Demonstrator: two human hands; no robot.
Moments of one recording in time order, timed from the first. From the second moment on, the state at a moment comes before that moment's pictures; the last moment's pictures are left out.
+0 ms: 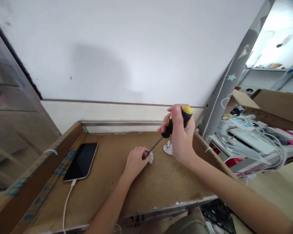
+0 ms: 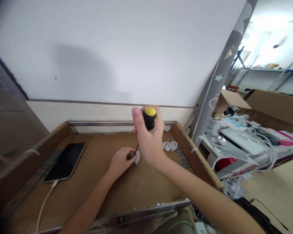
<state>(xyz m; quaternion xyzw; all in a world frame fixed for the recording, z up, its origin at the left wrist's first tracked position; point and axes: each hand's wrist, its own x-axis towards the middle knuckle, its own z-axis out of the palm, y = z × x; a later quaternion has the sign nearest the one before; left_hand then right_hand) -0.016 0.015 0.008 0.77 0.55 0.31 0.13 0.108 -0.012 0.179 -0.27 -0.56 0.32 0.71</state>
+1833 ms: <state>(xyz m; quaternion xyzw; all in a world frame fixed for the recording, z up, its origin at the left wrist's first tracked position) -0.015 0.026 -0.001 0.74 0.53 0.32 0.26 0.167 0.009 0.265 -0.32 -0.87 0.18 0.34</state>
